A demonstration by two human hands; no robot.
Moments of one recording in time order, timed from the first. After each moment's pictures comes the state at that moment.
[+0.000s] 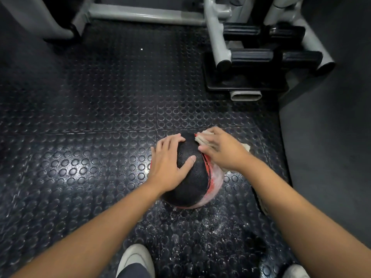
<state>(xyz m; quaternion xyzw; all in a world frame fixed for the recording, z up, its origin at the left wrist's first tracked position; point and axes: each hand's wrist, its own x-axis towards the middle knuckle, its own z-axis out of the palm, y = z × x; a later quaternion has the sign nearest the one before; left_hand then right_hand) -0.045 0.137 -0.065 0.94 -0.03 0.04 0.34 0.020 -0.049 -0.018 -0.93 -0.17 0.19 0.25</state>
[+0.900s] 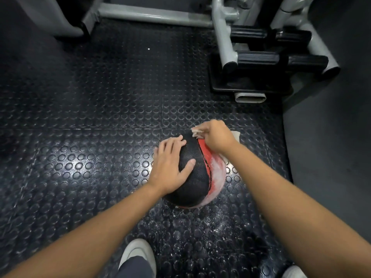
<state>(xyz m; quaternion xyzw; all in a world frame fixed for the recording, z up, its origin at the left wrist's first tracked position) -0.059 0.145 -0.068 0.94 -0.06 0.05 0.32 0.053 -0.010 -0.032 -0.95 -0.13 0.14 0.25</state>
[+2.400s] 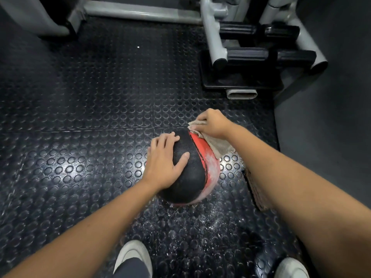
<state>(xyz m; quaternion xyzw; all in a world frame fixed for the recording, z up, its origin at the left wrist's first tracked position) -0.049 0.138 -0.065 0.95 -0.03 0.04 0.32 0.089 -0.029 -0.023 -0.94 -0.14 0.21 0.24</state>
